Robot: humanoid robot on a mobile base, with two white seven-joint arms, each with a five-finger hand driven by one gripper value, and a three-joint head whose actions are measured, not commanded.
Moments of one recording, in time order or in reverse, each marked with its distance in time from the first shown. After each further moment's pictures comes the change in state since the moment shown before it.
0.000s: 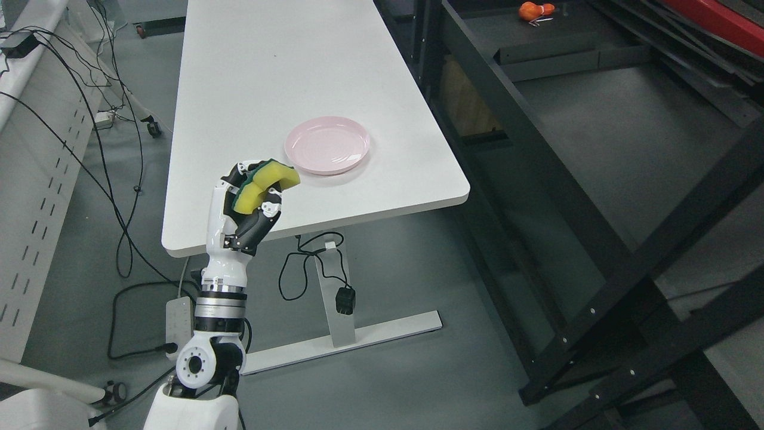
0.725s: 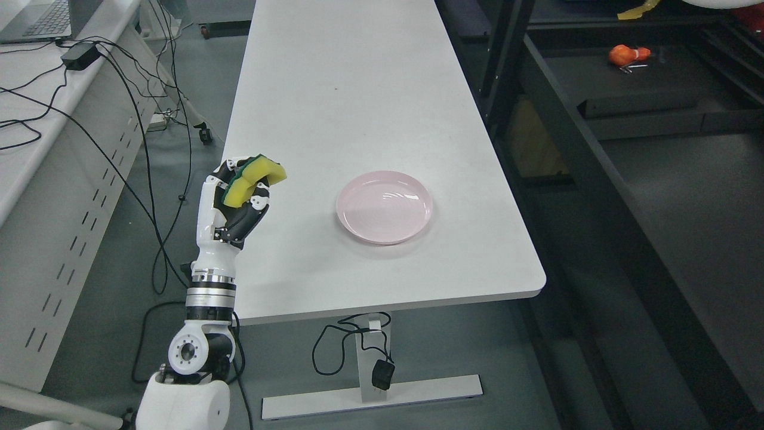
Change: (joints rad) left arm -0.043 0.006 0.062 0.092 -0.028 -0.001 -0.006; right arm 0.000 0.000 0.000 0.000 0.000 0.000 0.000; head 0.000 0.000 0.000
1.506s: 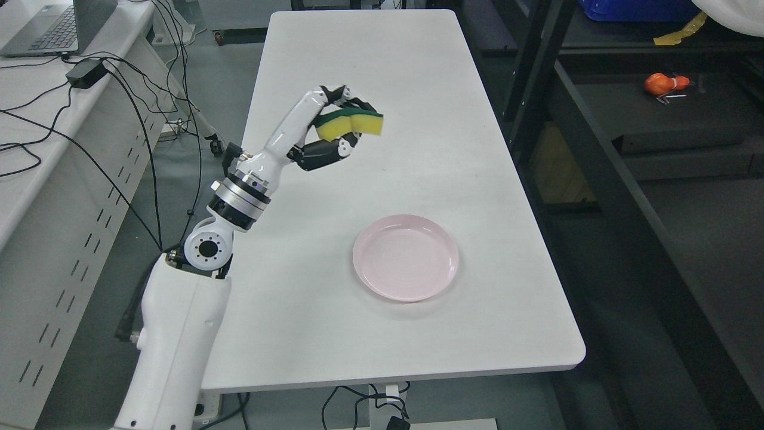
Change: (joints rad) left arm -0.354 0.025 -0.042 0.207 -0.412 -0.111 -0.150; right arm 0.000 0.000 0.000 0.000 0.000 0.000 0.000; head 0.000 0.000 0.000
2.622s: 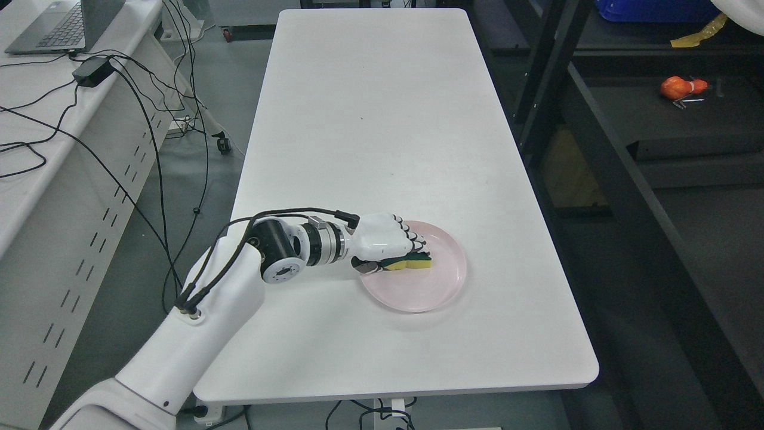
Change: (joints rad) left arm -0.176 0.108 -0.533 0.103 -0.909 -0.121 -0.317; right arm 0.000 0.000 0.000 0.000 0.000 0.001 0.000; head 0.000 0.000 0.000
